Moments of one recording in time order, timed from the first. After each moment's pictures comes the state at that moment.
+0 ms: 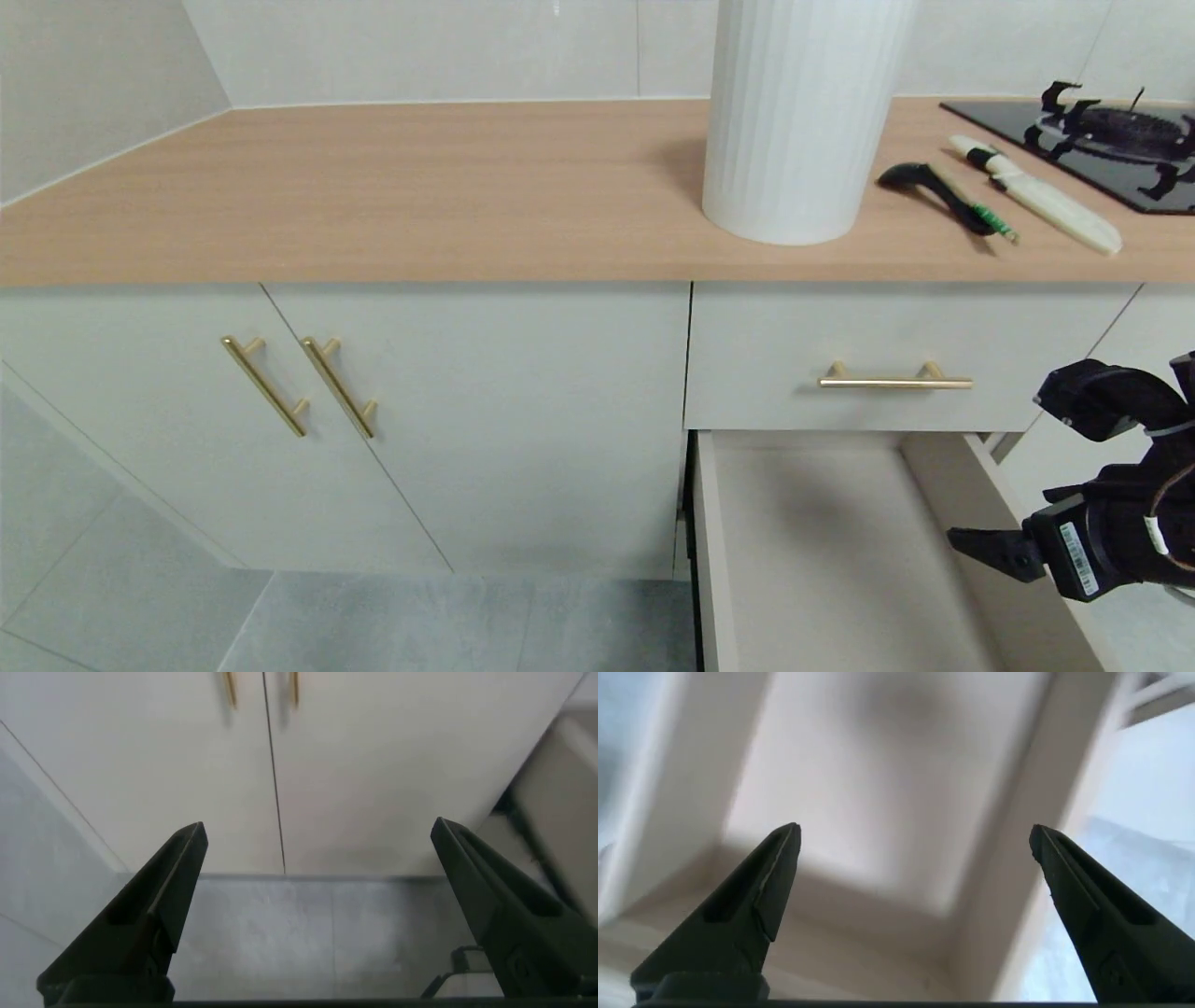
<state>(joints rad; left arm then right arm) 0.01 0.00 0.00 0.00 -0.01 0.00 0.38 1.29 -0.70 0.13 -0.15 -0.02</state>
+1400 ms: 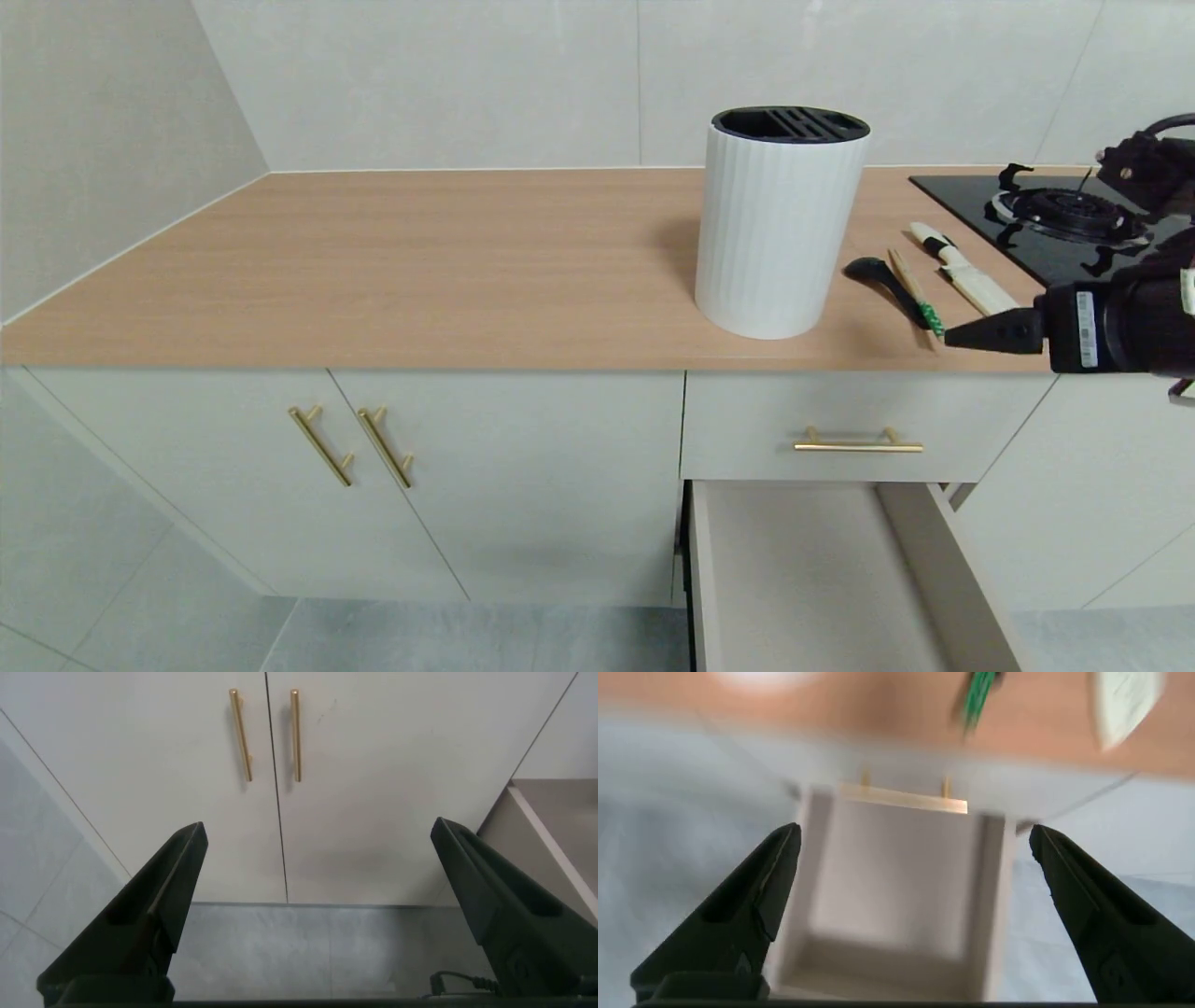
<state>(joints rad) 0.01 0.00 0.00 0.00 -0.01 0.00 0.39 1.40 -1.27 0.40 -0.23 0.19</state>
